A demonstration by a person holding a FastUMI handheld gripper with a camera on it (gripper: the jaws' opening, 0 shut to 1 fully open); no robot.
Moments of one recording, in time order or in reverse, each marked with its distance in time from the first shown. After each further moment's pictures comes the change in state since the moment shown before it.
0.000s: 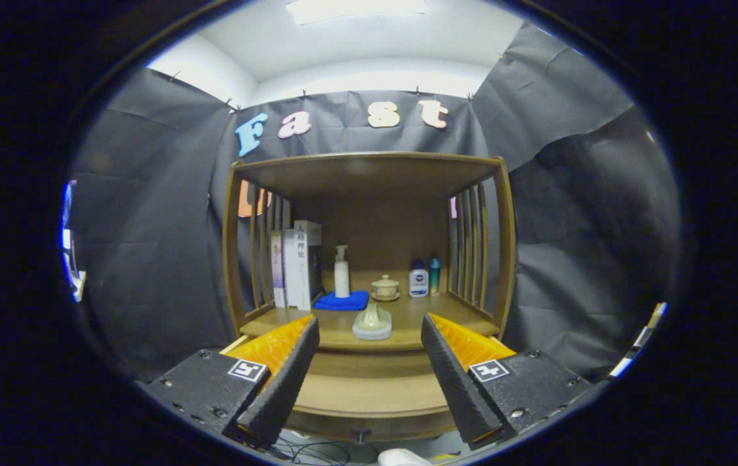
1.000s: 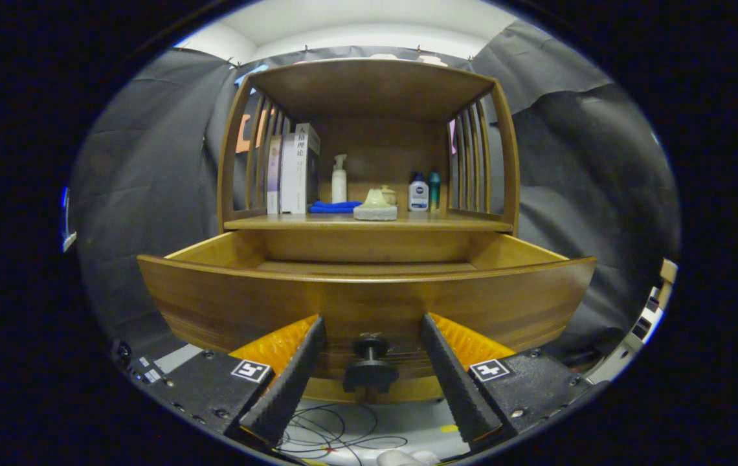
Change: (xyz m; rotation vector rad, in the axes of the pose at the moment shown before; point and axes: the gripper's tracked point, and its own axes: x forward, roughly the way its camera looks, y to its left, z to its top) arm 0.010 0.012 -0.177 -0.013 0.199 -0.064
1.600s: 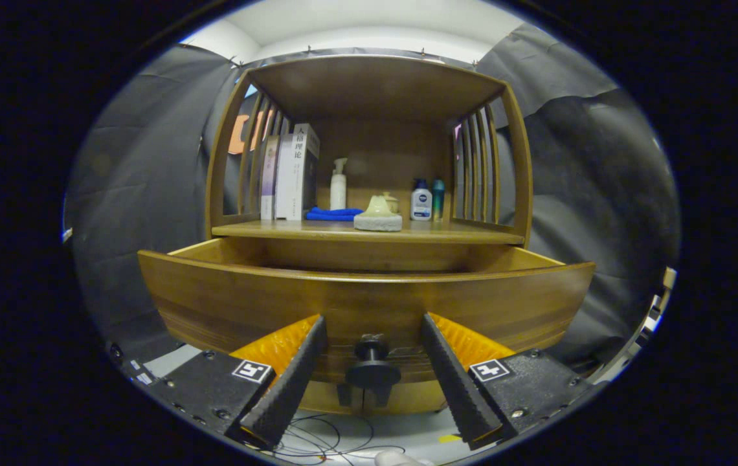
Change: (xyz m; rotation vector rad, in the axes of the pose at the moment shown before) arm 0.046 0.007 0.020 -0.013 -0.041 -0.015
